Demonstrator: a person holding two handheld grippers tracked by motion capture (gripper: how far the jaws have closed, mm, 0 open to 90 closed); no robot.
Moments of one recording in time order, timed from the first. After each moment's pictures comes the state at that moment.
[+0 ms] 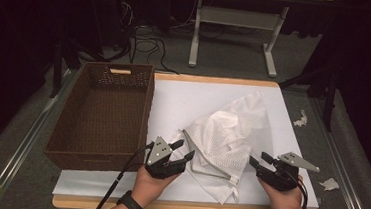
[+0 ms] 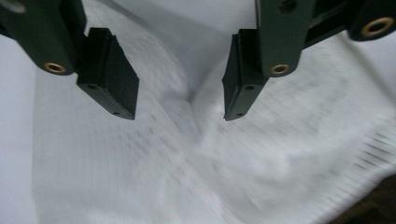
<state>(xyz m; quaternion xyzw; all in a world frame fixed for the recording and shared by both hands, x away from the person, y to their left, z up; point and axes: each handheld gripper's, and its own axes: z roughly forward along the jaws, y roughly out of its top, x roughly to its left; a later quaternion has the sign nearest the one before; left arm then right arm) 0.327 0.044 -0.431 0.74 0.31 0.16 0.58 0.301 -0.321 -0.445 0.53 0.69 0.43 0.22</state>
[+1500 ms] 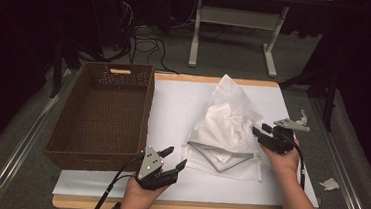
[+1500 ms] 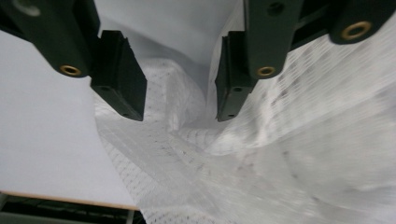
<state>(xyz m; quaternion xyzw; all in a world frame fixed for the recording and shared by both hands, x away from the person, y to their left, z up) 0.300 0.064 -0.433 0.74 0.31 0.19 0.56 0.401 -0.346 -0.440 0.51 0.71 0.41 0.26</state>
